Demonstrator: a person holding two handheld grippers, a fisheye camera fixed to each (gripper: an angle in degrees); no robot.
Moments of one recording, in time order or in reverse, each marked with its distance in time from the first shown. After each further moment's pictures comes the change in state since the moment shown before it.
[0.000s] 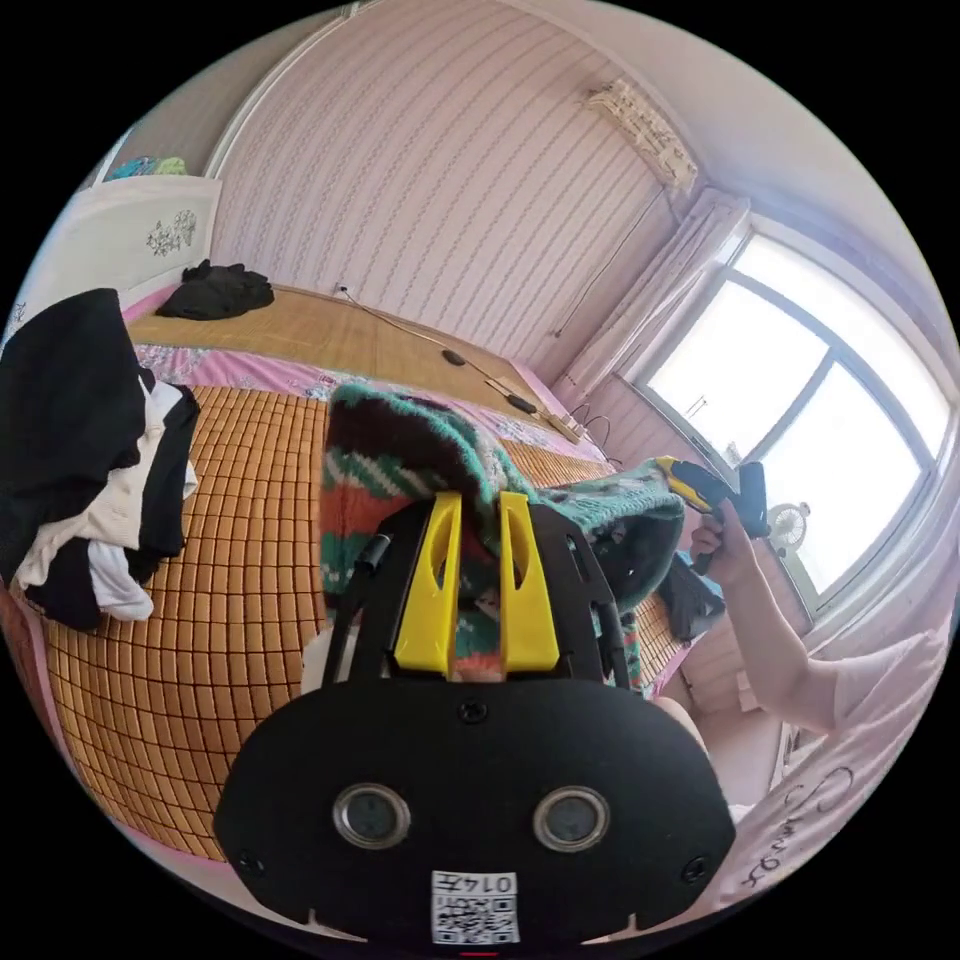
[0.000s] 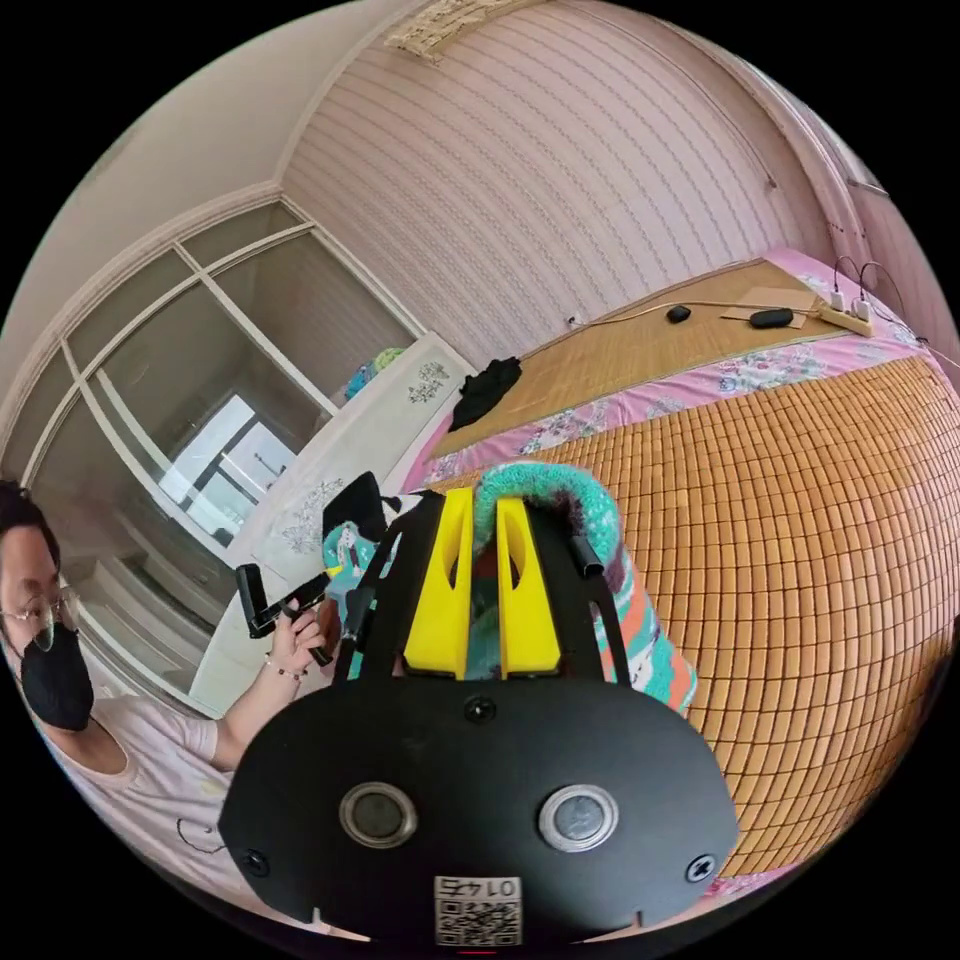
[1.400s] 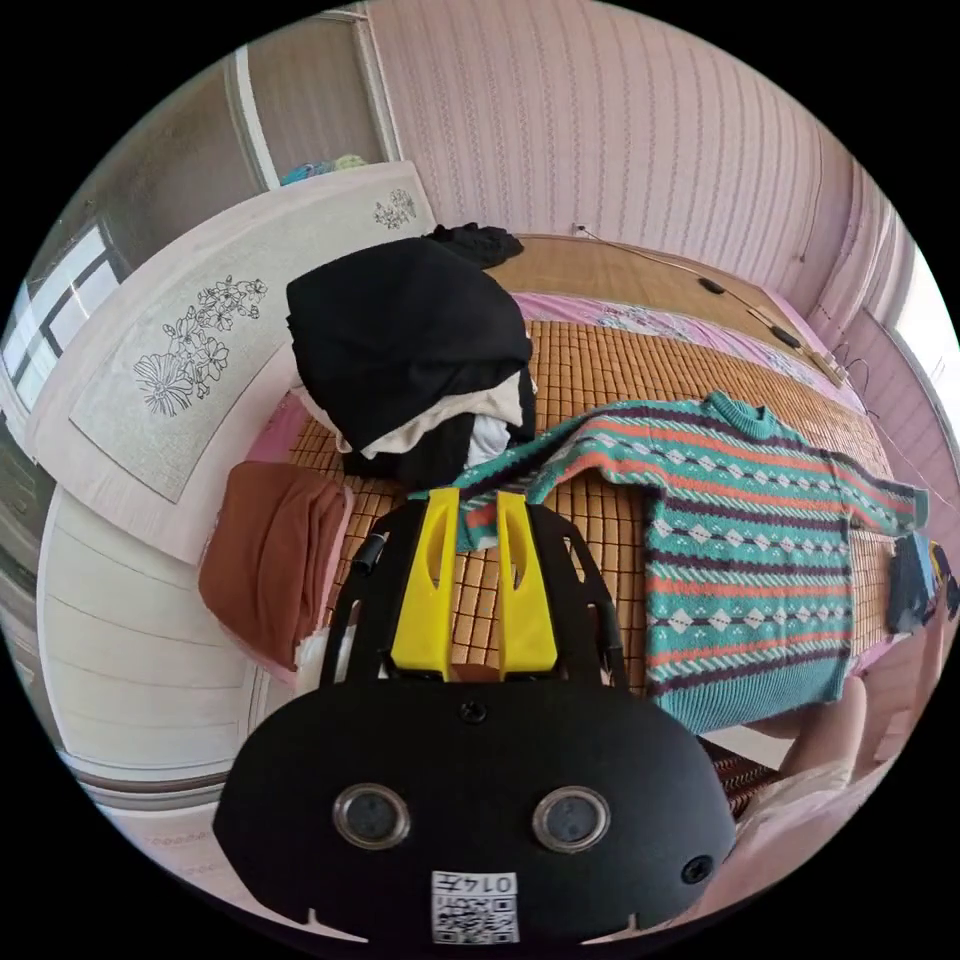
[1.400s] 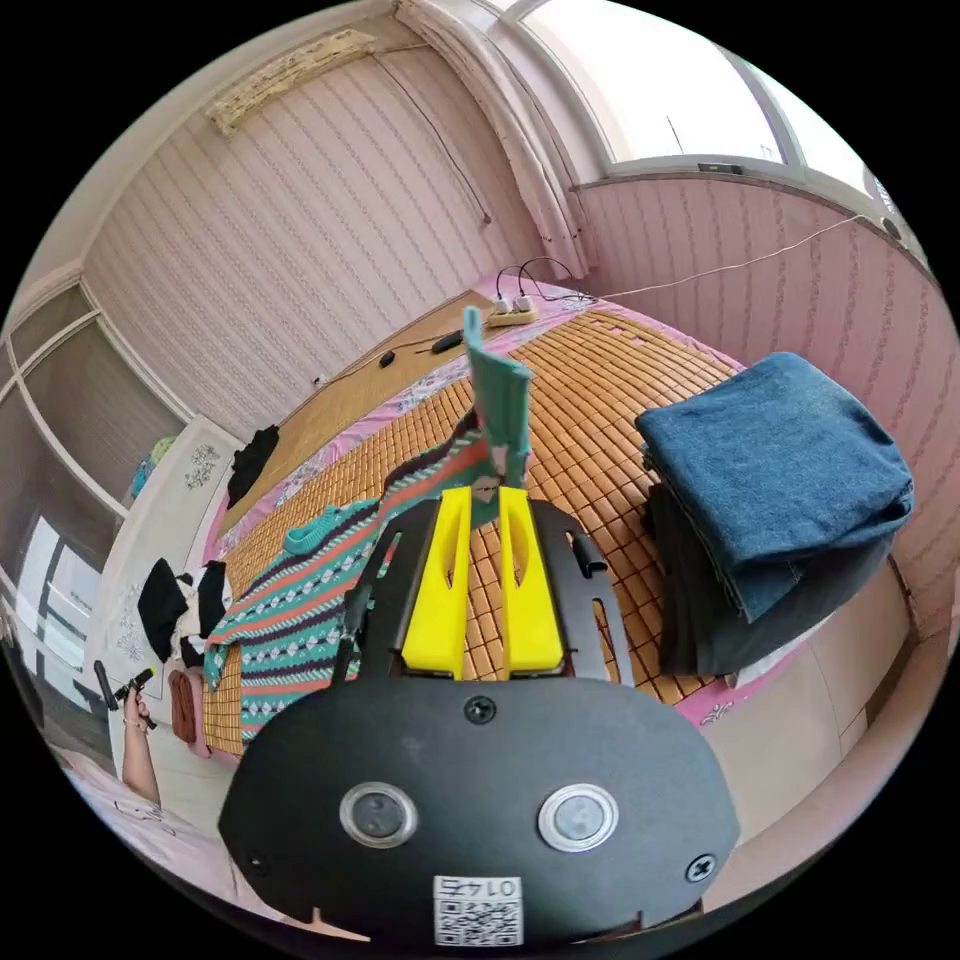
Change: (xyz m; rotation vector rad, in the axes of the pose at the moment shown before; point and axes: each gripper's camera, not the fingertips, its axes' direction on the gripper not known) left arm -0.122 0.066 -0.102 -0.212 -0.737 -0.080; right arm 0.149 0.142 -0.265 0.140 0.524 0.242
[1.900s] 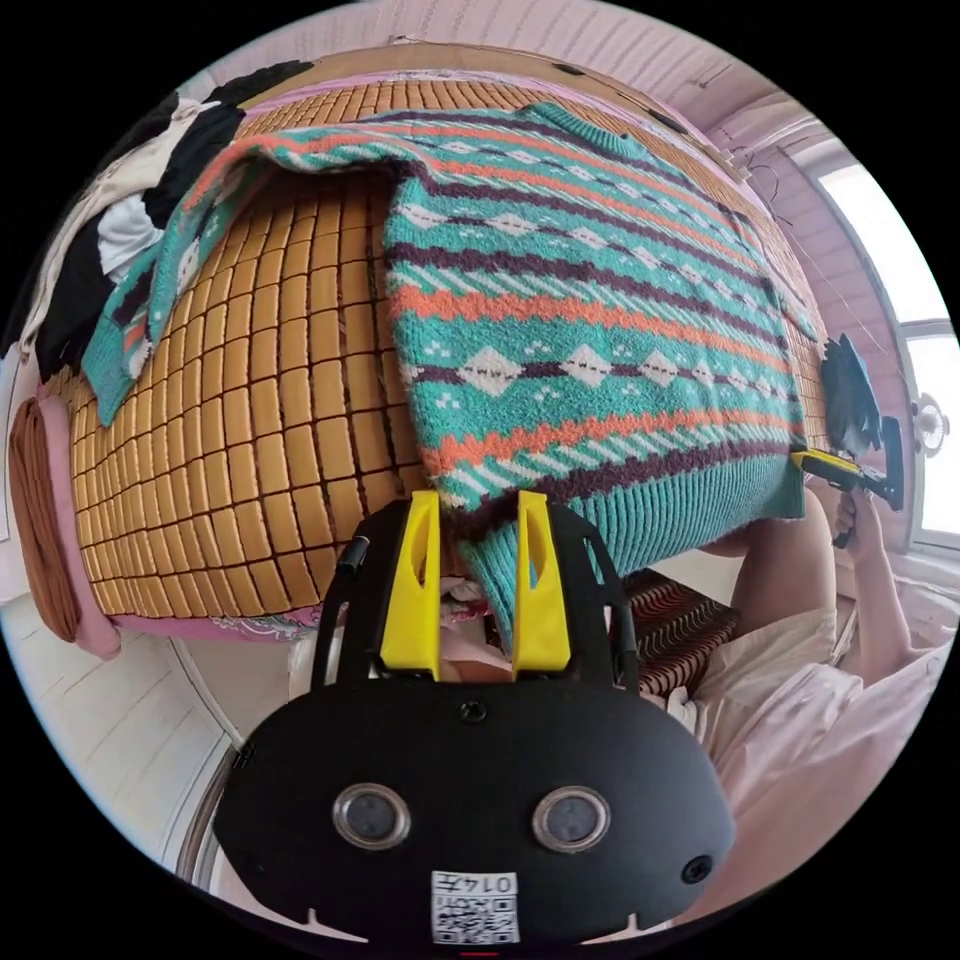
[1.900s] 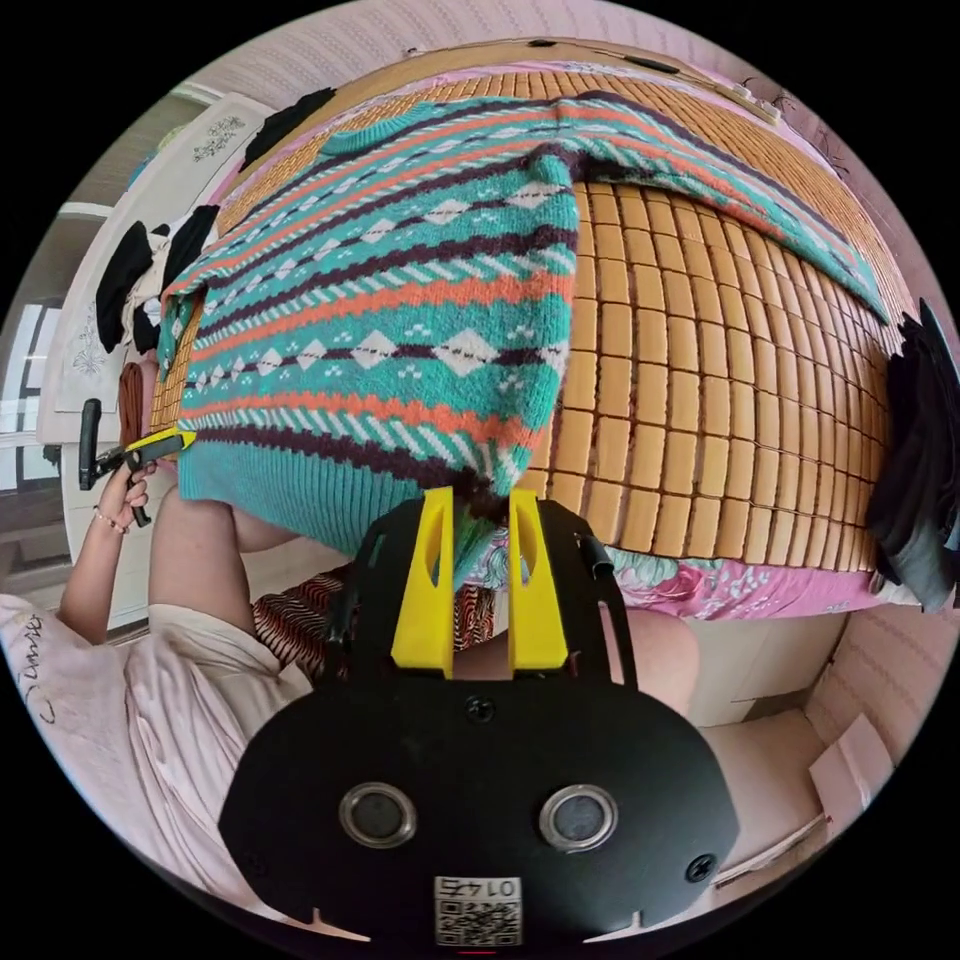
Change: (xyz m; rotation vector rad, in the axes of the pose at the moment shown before) left arm 0.094 0.089 0.117 -0.501 0.311 0.258; right arm -0.124 0.179 0.148 -0.777 0.039 -0.370
